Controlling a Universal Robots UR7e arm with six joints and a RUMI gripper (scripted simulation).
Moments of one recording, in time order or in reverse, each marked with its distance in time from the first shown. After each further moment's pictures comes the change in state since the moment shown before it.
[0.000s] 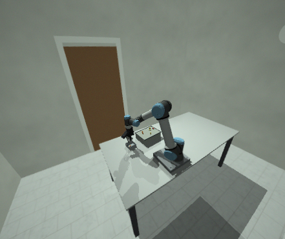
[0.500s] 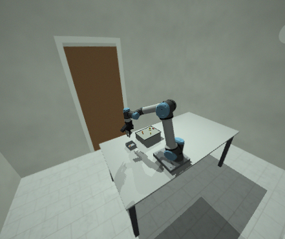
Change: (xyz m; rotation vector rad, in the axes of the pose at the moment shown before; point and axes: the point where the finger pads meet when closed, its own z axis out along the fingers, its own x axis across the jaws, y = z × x) arm 0.000 0.000 -0.088 0.000 0.002 0.000
